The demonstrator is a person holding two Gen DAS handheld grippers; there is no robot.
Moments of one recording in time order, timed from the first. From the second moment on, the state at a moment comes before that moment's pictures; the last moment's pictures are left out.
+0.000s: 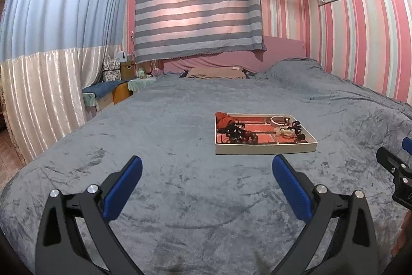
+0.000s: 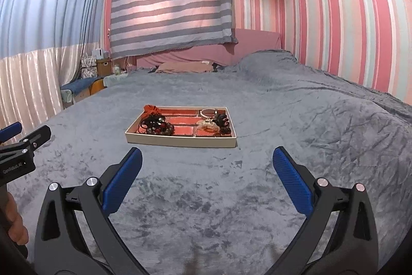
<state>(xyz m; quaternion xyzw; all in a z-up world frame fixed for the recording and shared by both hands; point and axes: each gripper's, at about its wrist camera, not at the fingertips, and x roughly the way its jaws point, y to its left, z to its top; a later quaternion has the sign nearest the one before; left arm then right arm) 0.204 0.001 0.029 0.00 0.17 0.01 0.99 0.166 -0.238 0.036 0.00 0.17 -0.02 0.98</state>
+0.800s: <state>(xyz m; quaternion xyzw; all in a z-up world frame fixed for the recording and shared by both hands) 0.191 0.007 0.016 0.00 0.16 0.00 0.99 0.154 -0.241 0.019 0.00 0.17 -0.02 0.99</state>
